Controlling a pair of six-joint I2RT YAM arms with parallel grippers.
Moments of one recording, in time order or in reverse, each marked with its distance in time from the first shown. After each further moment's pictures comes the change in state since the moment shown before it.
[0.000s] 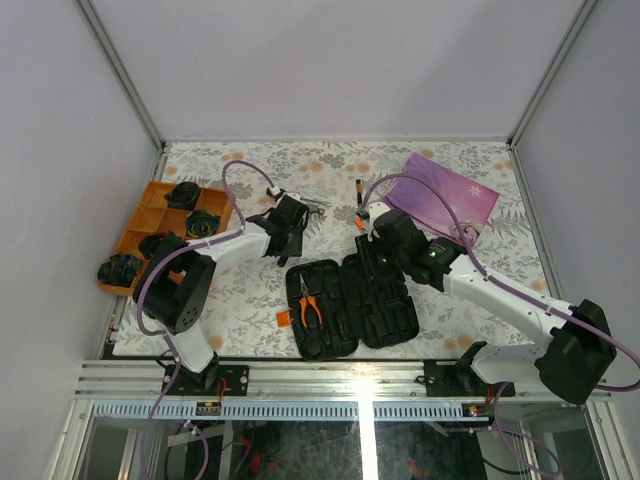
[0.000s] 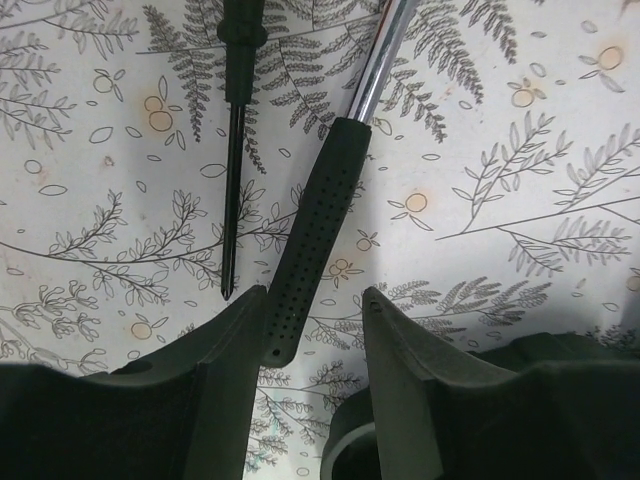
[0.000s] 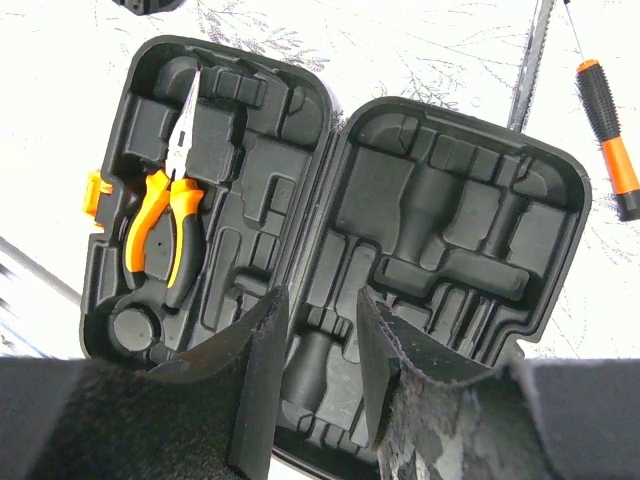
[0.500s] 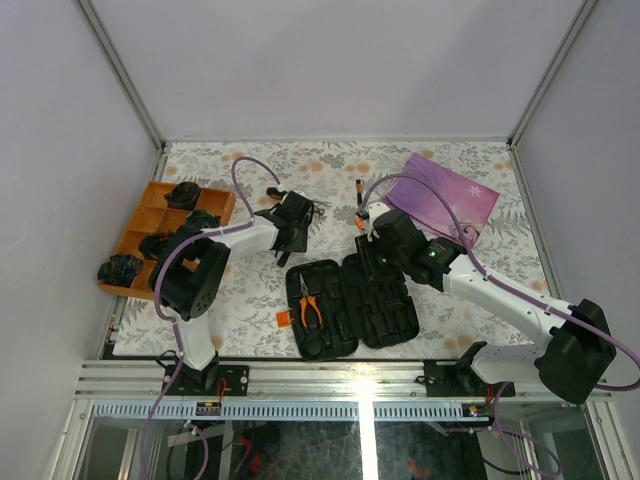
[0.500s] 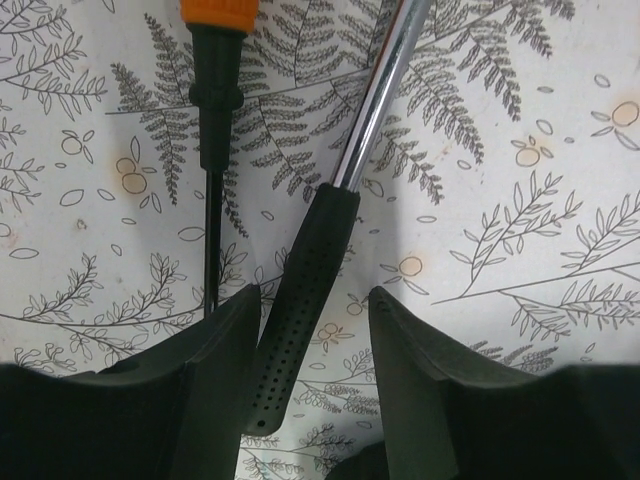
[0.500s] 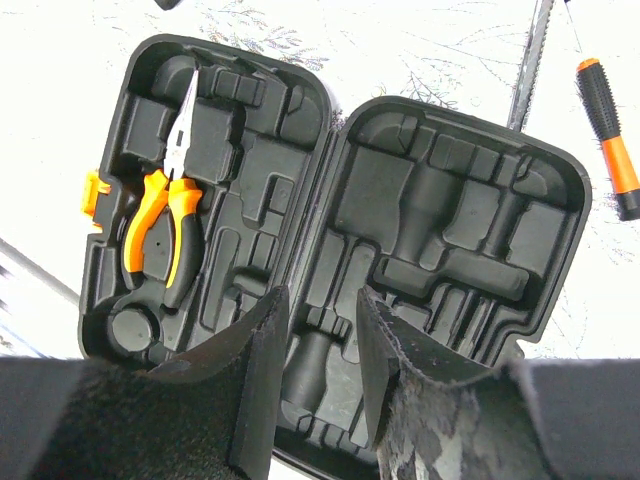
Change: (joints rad) left arm 0.019 0.131 0.074 0.025 -0.001 0.026; right arm 0.000 0.004 0.000 0.000 0.000 0.000
